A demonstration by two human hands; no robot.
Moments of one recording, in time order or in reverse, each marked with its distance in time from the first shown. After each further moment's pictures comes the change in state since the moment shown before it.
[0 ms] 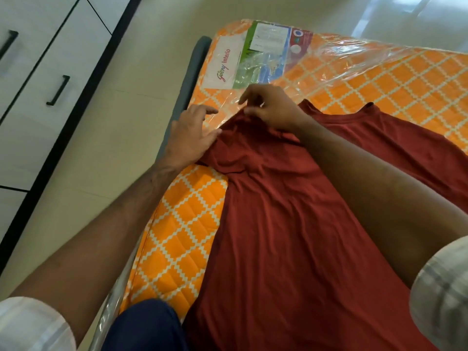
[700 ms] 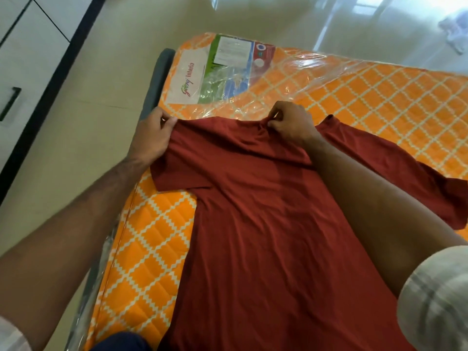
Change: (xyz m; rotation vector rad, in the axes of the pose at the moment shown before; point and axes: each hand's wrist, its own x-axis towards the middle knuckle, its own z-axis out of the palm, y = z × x) left_hand 0.055 -0.004 0.005 -0.131 0.014 -0.253; right_hand -0.035 0.095 -0.054 -0.230 0.124 0.444
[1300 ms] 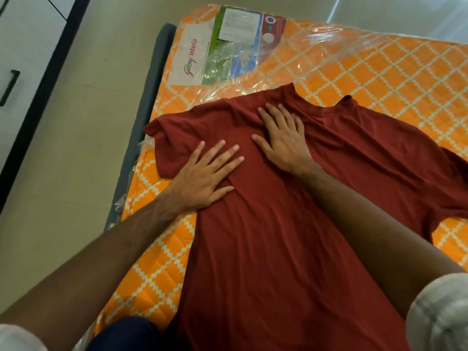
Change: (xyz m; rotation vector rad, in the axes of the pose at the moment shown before) left_hand -0.104 -0.003 0.068 0.676 -0.308 0.816; right_hand -0.065 0.004 0.075 -0.248 0.081 -0.227
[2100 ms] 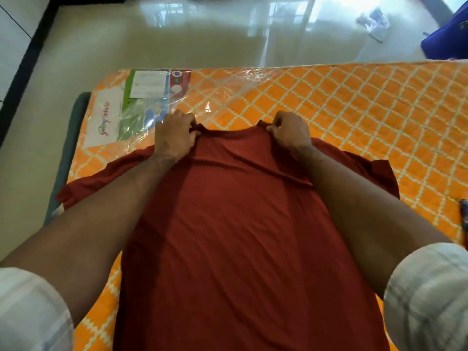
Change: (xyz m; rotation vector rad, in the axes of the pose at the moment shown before) left_hand 0.244 0.006 -0.053 -0.235 0.173 -0.419; right_hand 0.008 0.199 -0.094 0.263 0.128 0.556
